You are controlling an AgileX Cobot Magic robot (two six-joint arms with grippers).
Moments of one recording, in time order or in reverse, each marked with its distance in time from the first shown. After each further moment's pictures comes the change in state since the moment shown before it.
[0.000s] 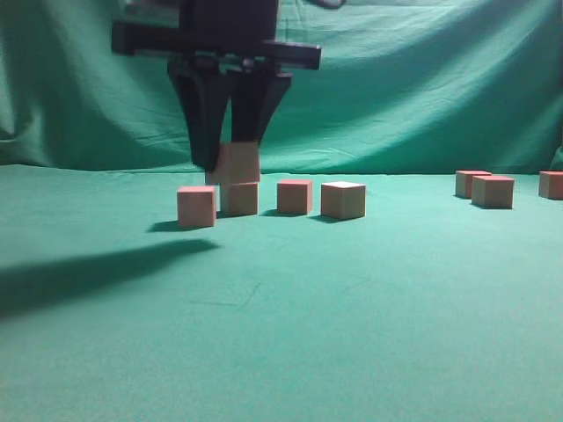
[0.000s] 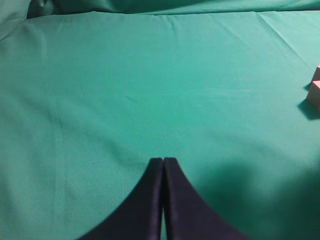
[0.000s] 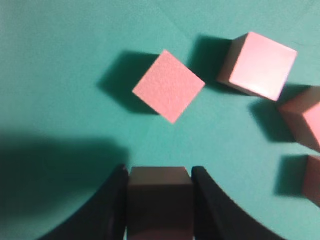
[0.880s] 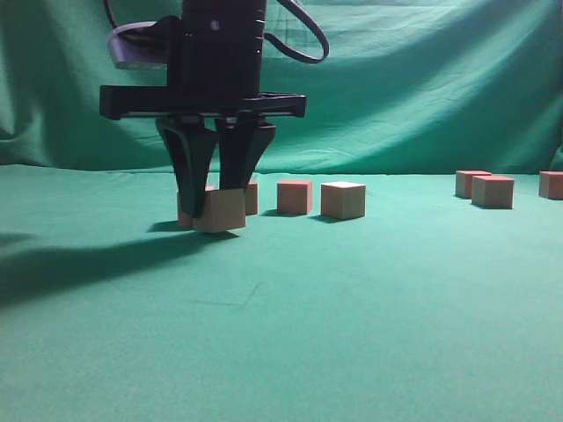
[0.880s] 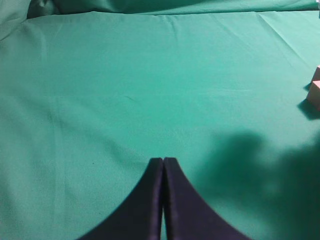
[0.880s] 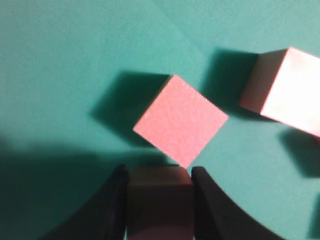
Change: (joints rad) left arm 0.000 0.000 0.000 0.000 0.000 0.000; right arm 0.000 0.094 -0.041 0.012 -0.039 0.023
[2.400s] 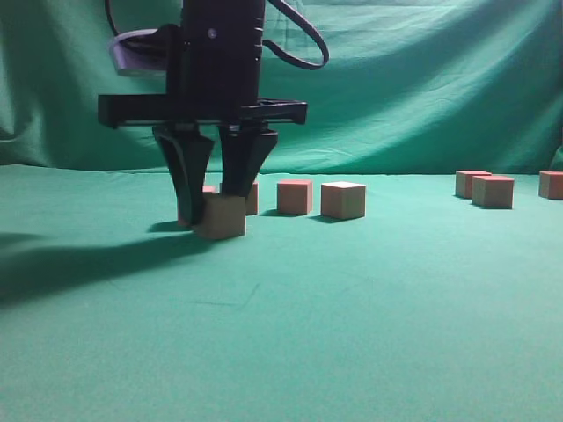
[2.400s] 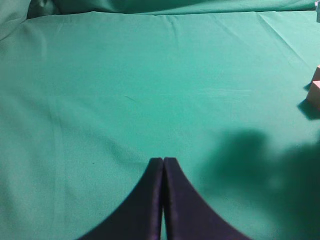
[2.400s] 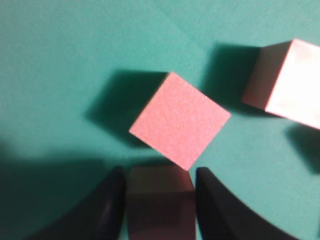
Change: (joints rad) left arm 0.000 0.000 0.000 0.000 0.000 0.000; right arm 0.000 0.014 -0.002 0.000 -0.002 0.034
